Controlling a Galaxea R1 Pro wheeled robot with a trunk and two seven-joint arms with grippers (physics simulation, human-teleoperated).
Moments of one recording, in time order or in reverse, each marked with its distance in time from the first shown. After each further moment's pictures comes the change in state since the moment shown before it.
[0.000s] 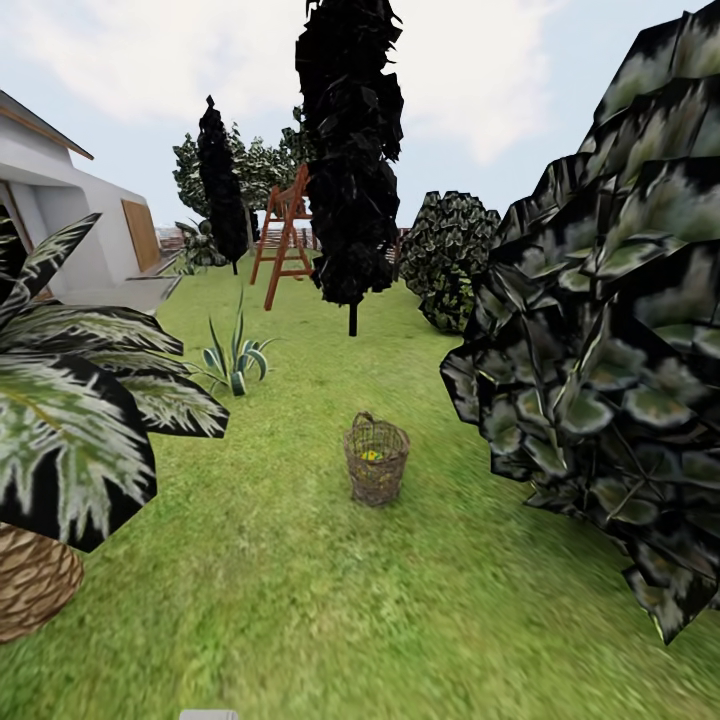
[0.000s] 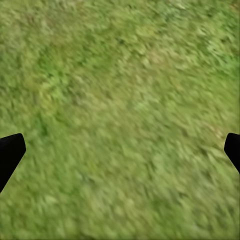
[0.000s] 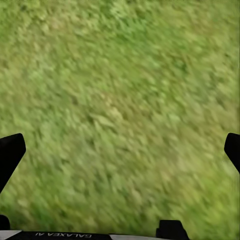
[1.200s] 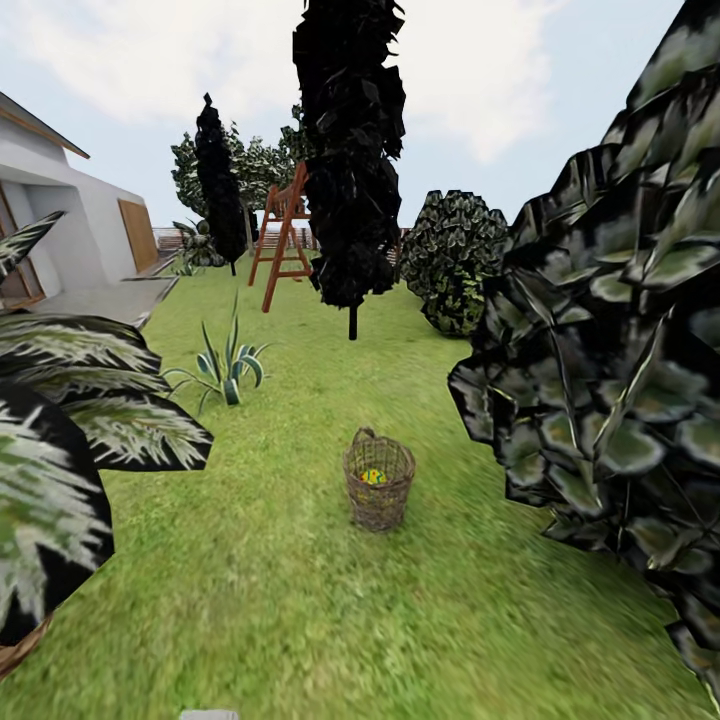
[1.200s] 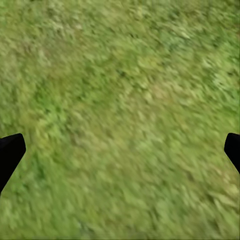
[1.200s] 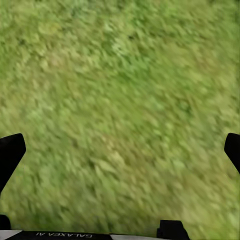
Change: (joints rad) left arm 0.000 0.000 0.000 0.000 0.001 -0.001 0.000; right arm 0.000 0.001 0.002 0.000 0.000 0.000 0.000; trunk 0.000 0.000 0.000
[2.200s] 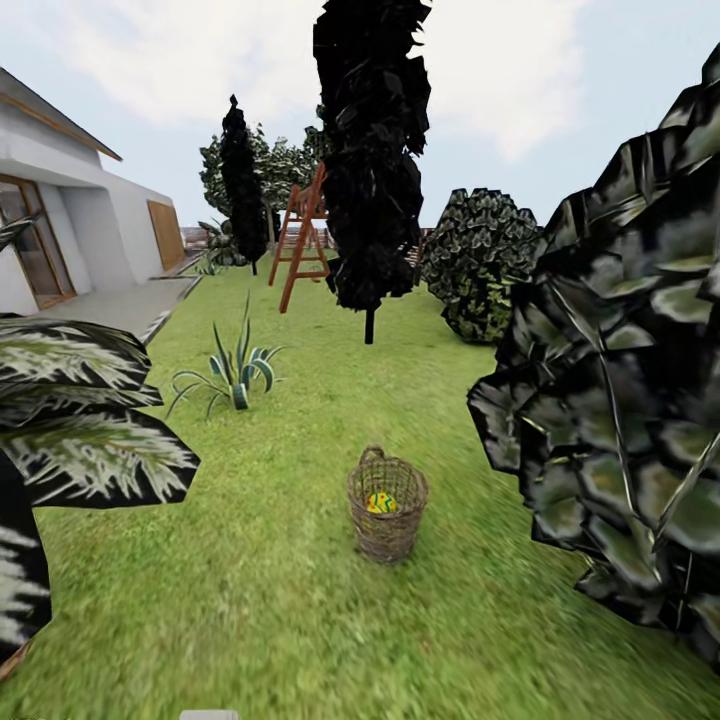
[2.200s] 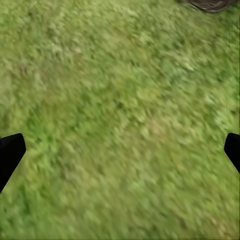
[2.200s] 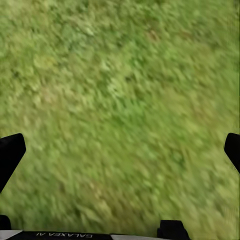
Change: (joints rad) left arm 0.000 0.000 0.000 0.000 0.000 0.000 0.000; right arm 0.000 0.000 0.000 0.000 -0.001 0.000 0.000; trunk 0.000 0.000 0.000
